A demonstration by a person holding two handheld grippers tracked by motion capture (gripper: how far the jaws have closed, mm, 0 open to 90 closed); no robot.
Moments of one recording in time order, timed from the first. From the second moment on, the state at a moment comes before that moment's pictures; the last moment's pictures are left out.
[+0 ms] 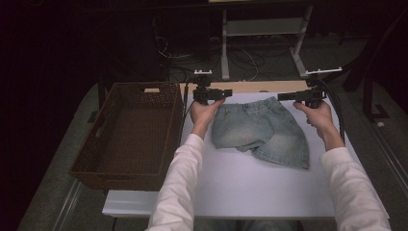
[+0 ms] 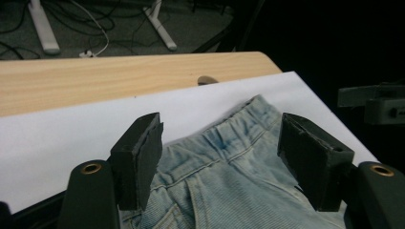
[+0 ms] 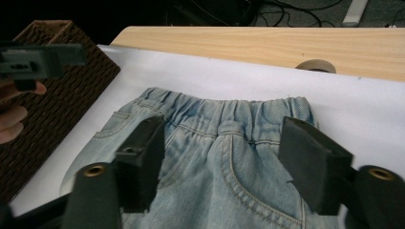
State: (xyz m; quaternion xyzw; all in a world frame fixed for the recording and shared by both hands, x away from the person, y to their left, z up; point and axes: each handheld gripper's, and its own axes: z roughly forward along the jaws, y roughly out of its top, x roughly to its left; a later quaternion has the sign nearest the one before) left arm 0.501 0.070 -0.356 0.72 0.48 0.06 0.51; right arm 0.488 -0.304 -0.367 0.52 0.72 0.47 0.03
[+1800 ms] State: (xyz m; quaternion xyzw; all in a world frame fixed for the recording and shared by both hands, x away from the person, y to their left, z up) left arm 0.411 0.091 -0.380 0.76 0.41 -0.02 0.51; right arm 0.410 -0.208 -0.390 0.34 0.84 0.43 -0.02
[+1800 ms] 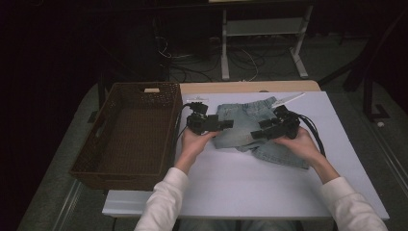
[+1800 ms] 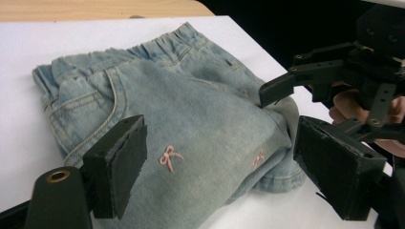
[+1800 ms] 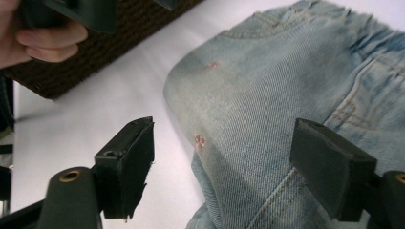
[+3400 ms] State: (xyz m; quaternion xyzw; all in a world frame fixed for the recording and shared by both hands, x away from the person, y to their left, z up) left arm 0.435 0.099 -0.411 0.76 0.43 -0.01 0.49; right arm 0.471 -0.247 -0.425 0.49 0.73 0.47 -0.06
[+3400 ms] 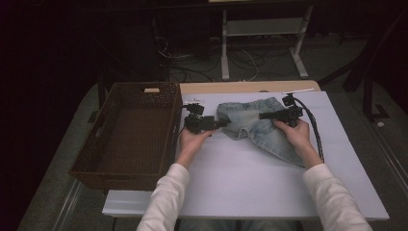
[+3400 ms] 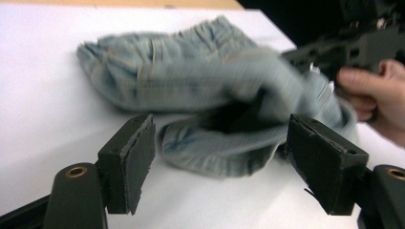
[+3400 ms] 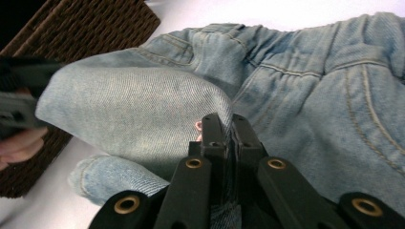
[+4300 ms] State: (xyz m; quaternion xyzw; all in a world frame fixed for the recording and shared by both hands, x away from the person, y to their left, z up) left arm 0.455 0.077 -0.450 0.80 0.37 -0.02 0.47; right arm 0.478 -0.251 -0.432 0.51 0.72 0.46 -0.07
